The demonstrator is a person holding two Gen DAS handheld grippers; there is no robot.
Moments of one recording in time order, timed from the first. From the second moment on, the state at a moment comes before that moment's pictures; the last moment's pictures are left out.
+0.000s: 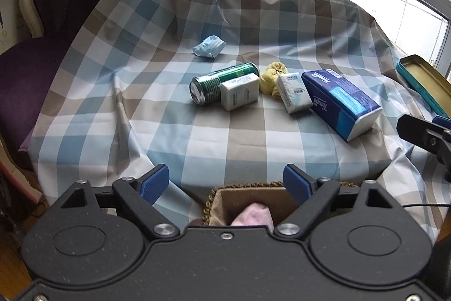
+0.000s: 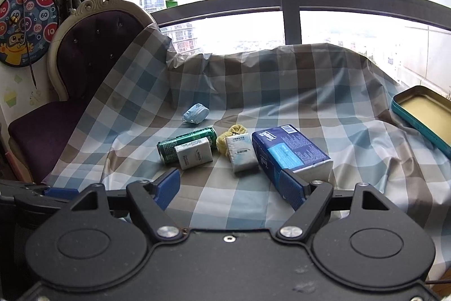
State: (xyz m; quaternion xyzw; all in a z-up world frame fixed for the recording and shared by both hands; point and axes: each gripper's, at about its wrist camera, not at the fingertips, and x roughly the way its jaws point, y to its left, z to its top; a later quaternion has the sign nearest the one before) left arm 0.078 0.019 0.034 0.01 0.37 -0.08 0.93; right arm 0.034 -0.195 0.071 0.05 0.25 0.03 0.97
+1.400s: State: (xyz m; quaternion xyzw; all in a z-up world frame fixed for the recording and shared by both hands) left arm 0.276 0.017 0.015 0.01 0.41 -0.04 0.91; right arm 0.323 -0.170 -0.008 -0.14 0.37 0.10 0.91
